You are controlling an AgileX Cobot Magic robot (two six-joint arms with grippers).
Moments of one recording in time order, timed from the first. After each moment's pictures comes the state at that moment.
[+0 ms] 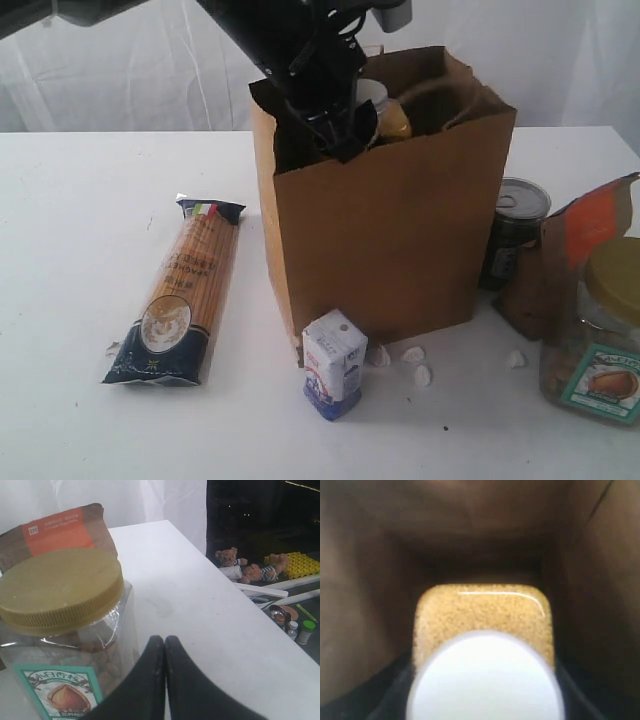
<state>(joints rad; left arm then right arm) -0.65 2.01 -2.06 -0.44 1.14 0.89 -0.21 0.01 0.00 -0.17 0.33 0.18</state>
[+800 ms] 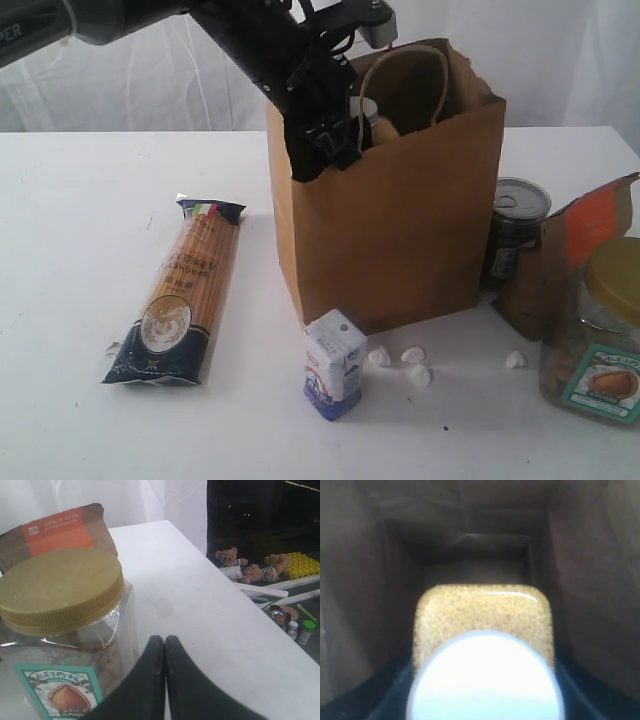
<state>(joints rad) -0.63 2.07 -2.07 -0.48 1.15 0.85 -0.21 0.01 0.00 -0.17 0.33 0.18</state>
